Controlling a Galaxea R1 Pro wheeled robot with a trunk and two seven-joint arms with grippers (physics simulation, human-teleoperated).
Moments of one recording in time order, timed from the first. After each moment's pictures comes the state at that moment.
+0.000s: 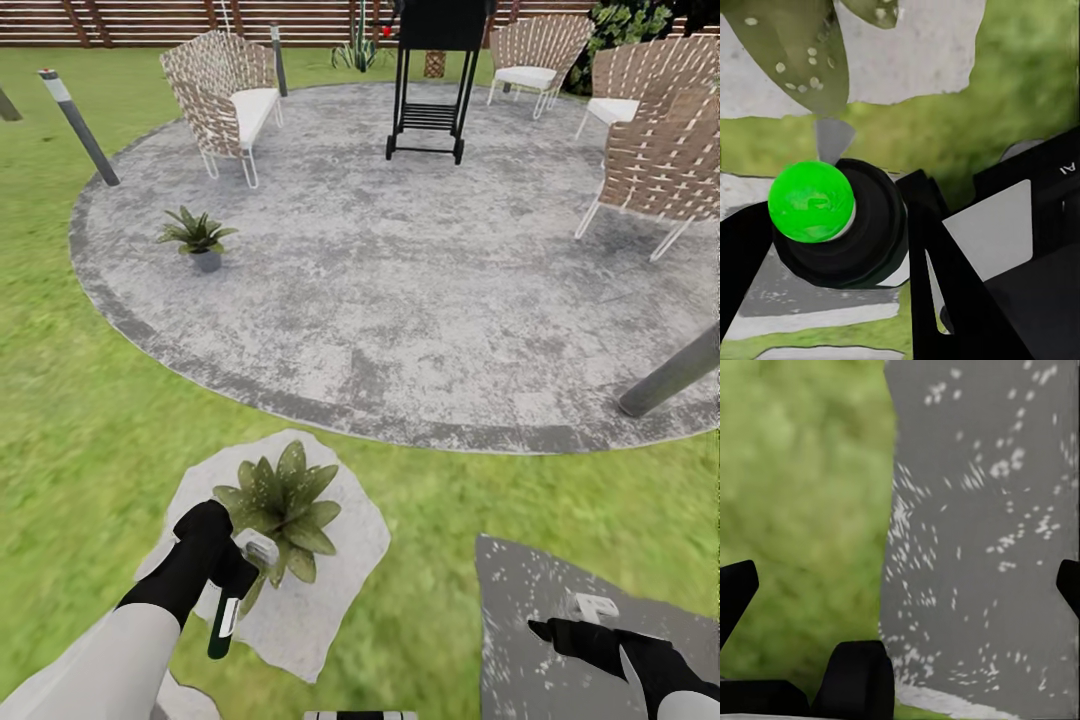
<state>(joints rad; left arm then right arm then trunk) -0.67 -0.01 0.06 -0.85 -1.07 0.98 -1.02 -0.57 -0.21 -0.82 -0.36 0.66 0.21 0.56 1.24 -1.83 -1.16</state>
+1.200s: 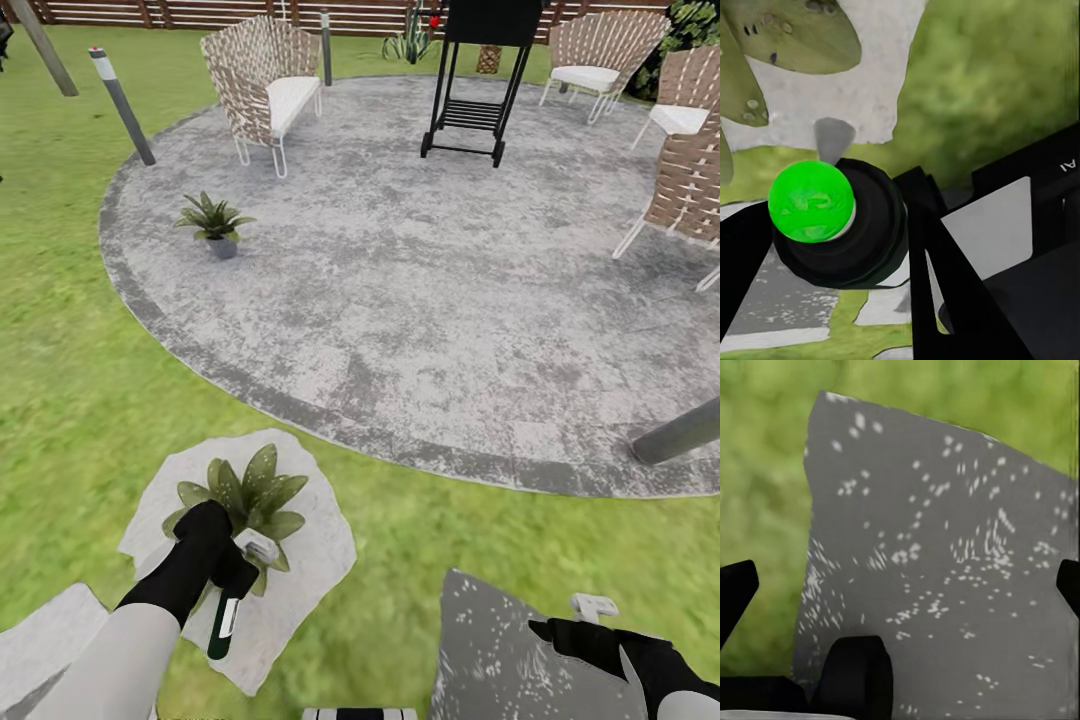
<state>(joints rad) -0.67 -0.01 0.06 -0.85 -1.07 0.98 -1.02 -0.57 -0.21 -0.82 -0.36 0.66 0.21 0.56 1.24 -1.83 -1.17</state>
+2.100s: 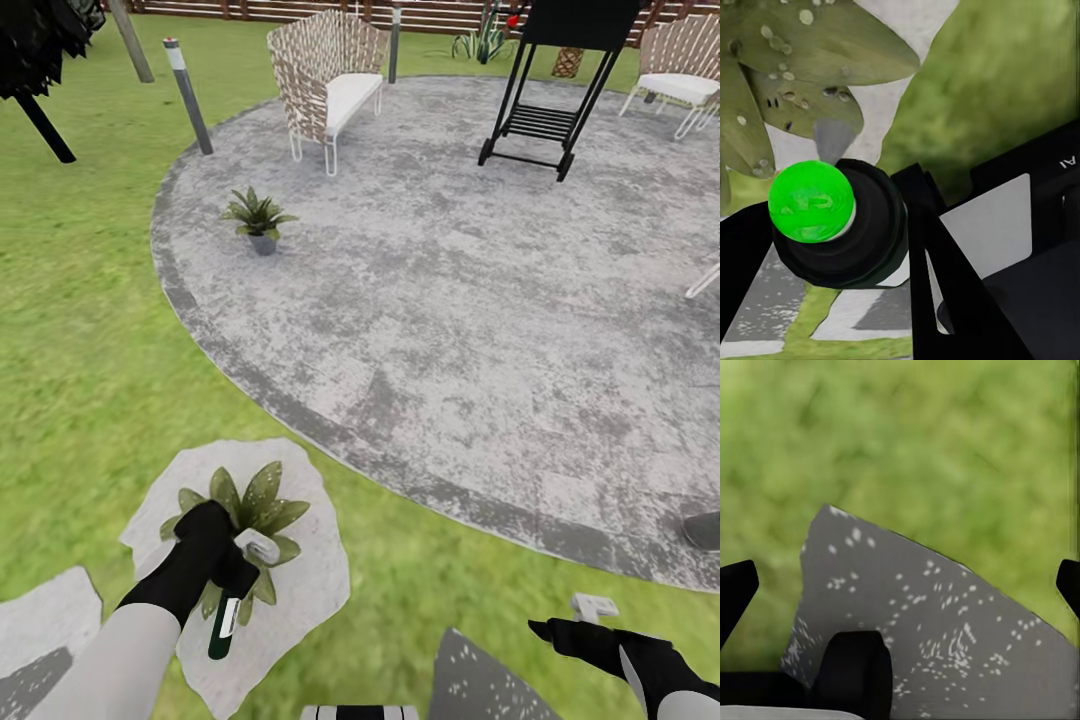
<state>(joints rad) -0.67 -0.01 0.06 -0.85 -1.07 0.98 -1.02 -0.57 -0.21 -0.82 -0.36 0.66 0.21 0.56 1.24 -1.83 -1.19</state>
